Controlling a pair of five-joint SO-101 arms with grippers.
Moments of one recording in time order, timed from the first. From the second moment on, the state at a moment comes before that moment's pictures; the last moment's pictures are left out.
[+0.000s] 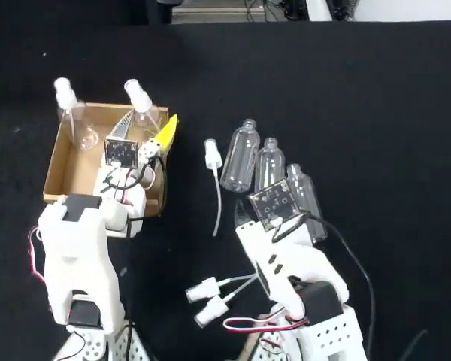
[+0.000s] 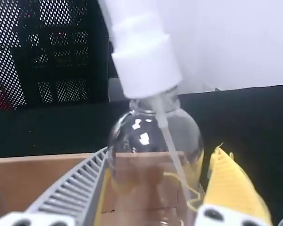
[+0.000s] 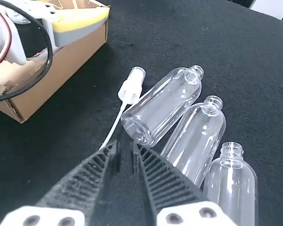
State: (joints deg) left arm -0.2 29.6 52.4 -75.6 -3.6; right arm -18.7 -100.5 89.5 53.6 10.2
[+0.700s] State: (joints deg) left arm -2.1 0.7 73.3 -68.1 -3.6; right arm -18.7 -100.5 89.5 53.6 10.2
